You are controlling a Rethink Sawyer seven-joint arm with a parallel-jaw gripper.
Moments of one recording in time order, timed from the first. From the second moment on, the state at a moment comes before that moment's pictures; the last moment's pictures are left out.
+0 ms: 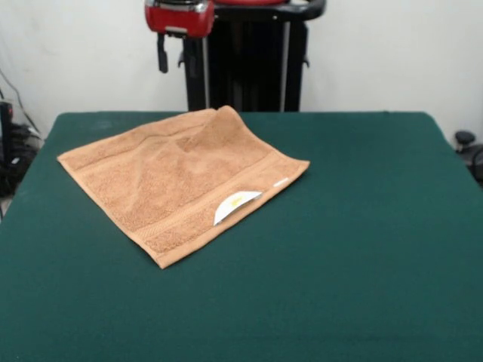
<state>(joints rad) -0.83 -0.98 0.38 2.27 -0.76 0.33 2.17</state>
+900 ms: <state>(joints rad) -0.67 -0.89 0.39 2.02 -0.73 0.42 2.17</state>
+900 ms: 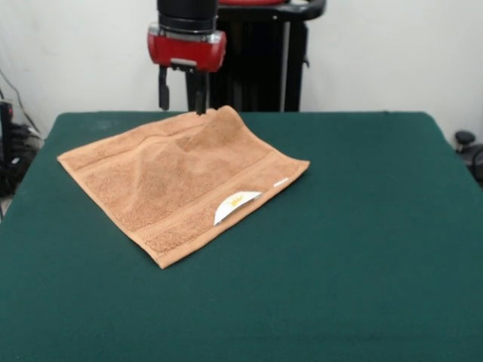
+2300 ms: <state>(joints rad) -0.39 -0.63 0.27 1.80 -0.72 0.43 2.17</state>
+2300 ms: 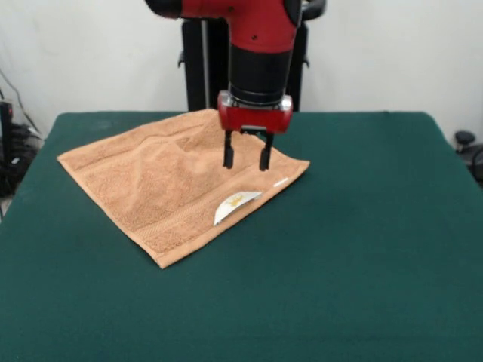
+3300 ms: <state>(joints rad) -0.32 -0.48 0.18 1.70 -0.69 0.38 2.17</state>
